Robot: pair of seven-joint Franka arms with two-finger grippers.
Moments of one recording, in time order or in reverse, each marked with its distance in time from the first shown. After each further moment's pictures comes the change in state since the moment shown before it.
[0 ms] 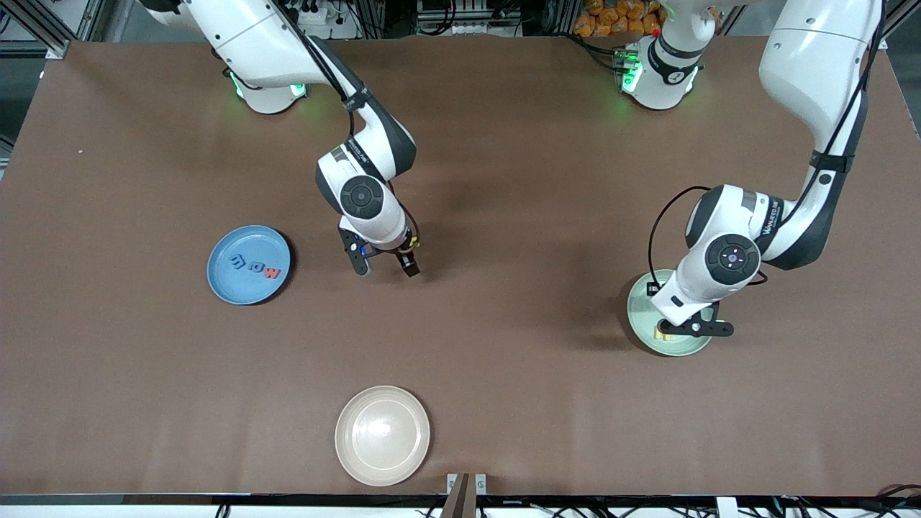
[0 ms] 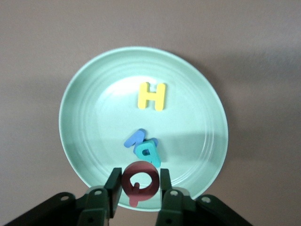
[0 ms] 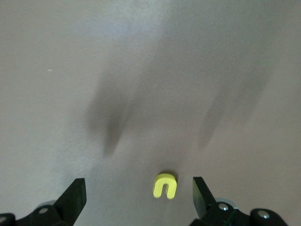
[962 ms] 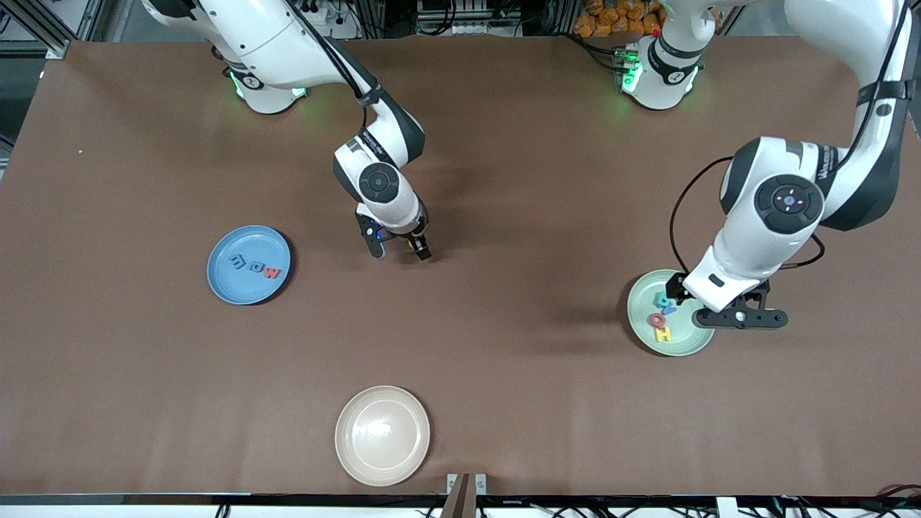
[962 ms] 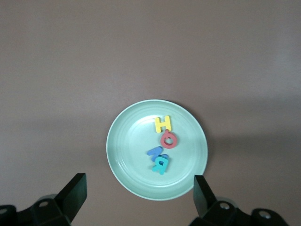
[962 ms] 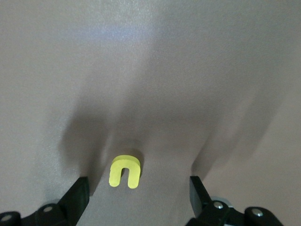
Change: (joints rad) left arm -0.019 -0.204 0.008 0.042 -0.051 -0.056 0.048; right arm 0.022 0.014 0.049 -0.091 0.000 0.117 0.052
